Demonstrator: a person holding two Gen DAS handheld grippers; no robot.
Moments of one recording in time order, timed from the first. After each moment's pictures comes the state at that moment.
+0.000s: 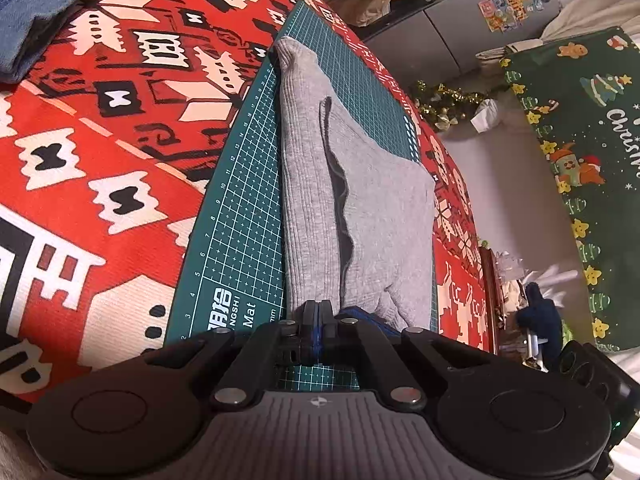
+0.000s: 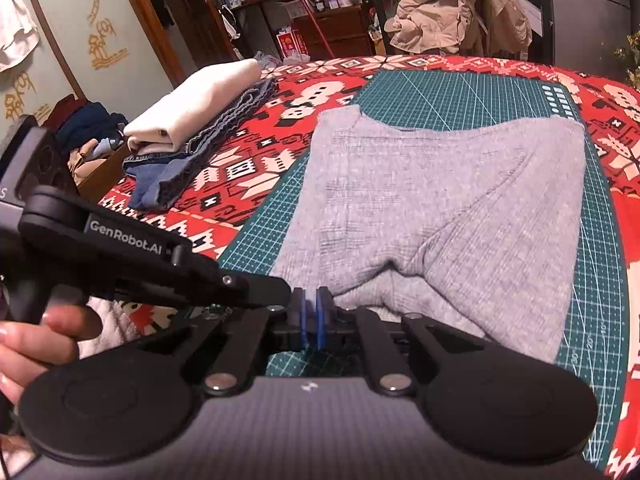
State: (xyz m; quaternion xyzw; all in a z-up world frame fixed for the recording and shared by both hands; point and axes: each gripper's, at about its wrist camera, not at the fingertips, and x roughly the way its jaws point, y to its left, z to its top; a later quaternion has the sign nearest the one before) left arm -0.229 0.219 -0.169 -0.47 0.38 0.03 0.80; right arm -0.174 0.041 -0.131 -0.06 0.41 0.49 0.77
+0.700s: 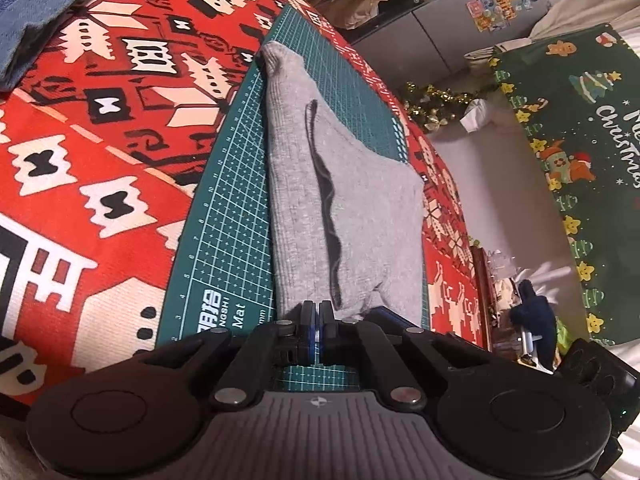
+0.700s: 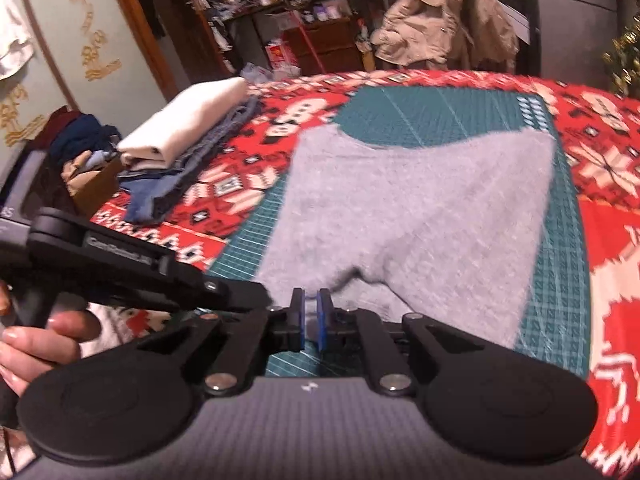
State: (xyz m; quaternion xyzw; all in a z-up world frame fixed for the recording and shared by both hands) left arm -0.229 0.216 -0.165 -0.47 0.37 0.02 0.80; right arm -0.169 0.026 -0.120 -0.05 0.40 0.48 0.78
